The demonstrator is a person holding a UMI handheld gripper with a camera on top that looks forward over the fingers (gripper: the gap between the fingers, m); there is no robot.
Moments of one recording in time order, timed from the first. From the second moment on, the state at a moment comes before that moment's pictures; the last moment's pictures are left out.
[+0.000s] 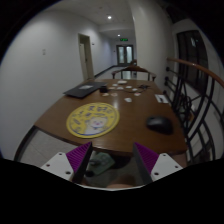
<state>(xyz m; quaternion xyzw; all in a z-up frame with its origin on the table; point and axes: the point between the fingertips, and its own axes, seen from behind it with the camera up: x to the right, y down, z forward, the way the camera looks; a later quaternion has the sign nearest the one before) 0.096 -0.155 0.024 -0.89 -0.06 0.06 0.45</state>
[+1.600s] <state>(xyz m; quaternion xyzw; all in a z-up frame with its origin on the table) 0.006 0.016 0.076 -0.85 -0.02 0.05 0.53</state>
